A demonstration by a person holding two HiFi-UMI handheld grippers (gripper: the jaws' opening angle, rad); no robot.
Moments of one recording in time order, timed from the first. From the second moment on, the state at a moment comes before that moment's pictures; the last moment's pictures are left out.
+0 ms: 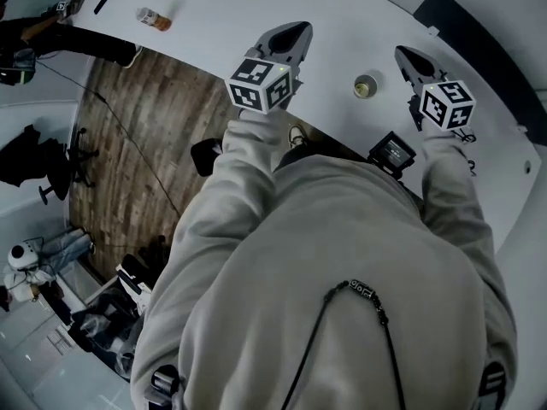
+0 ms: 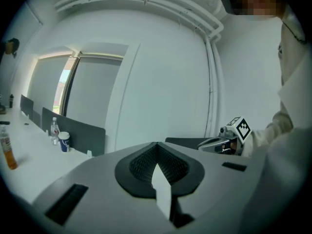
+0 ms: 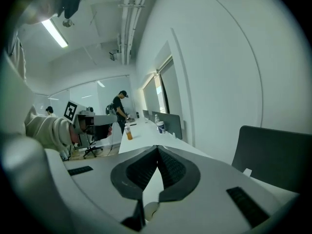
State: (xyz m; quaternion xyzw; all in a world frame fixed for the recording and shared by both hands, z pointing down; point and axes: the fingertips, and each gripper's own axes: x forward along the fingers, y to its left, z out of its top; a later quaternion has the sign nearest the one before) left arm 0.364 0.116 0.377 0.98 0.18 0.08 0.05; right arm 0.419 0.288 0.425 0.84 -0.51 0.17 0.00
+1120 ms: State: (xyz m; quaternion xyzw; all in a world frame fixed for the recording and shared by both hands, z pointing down) left arm 0.520 0.144 0.322 0.93 0.36 0.09 0.06; right arm 0.515 0.282 0.331 0.91 -0.38 0.19 -0.01
